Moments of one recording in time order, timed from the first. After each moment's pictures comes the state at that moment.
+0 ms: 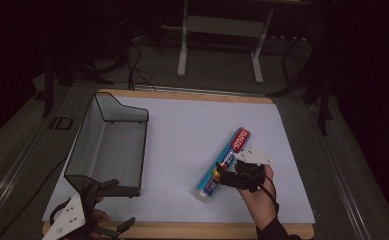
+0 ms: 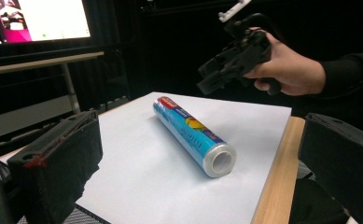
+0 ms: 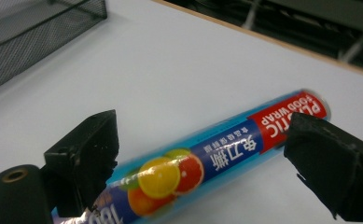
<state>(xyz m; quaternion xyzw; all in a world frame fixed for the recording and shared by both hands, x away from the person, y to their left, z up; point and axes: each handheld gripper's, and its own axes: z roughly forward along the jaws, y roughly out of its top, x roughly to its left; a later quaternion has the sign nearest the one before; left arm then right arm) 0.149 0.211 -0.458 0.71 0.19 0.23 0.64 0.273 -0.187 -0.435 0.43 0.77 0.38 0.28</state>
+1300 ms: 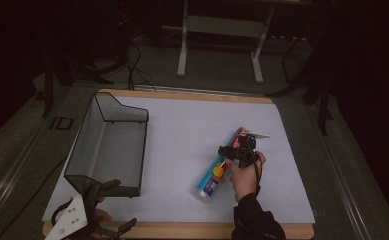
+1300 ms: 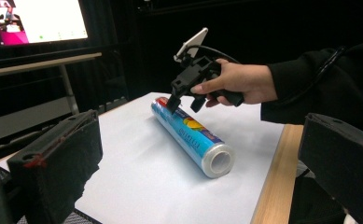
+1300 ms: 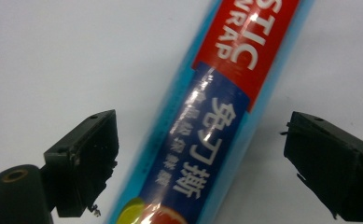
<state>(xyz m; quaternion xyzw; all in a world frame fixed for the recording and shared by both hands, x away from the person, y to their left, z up) 0.149 0.208 -0.458 0.71 0.18 0.23 0.64 0.363 -0.193 -0.476 0.74 0.61 0.27 0.09</state>
